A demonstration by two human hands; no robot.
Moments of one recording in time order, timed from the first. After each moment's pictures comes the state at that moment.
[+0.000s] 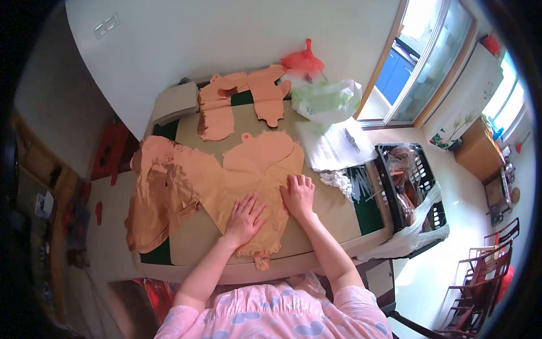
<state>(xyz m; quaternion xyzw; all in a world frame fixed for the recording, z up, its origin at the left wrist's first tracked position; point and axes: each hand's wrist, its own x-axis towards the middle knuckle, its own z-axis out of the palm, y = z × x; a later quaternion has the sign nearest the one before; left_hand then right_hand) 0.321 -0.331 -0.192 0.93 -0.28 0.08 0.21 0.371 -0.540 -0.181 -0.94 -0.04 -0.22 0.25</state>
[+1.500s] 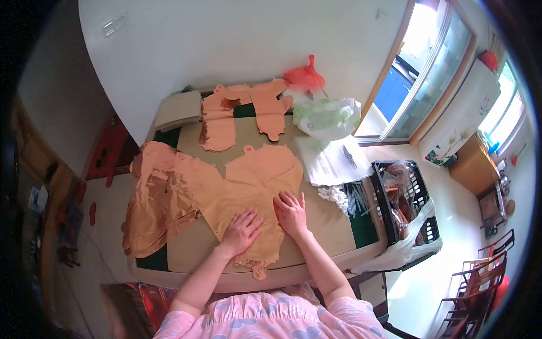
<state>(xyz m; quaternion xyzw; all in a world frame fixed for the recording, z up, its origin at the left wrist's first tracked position) 0.320 -0.322 -0.191 0.91 -0.31 0.11 0.25 0.357 -0.538 -0.191 -0.94 -0.15 -0.20 0.23</state>
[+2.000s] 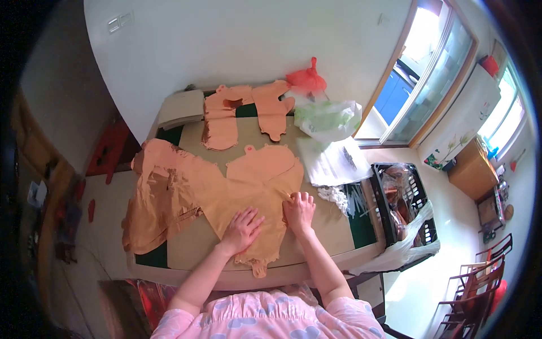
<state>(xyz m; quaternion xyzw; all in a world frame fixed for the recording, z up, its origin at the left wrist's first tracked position) 0.318 -0.322 -0.195 0.91 -0.31 0.11 0.24 0.359 -0.538 -0.177 -0.95 0.02 -0.22 0.21</state>
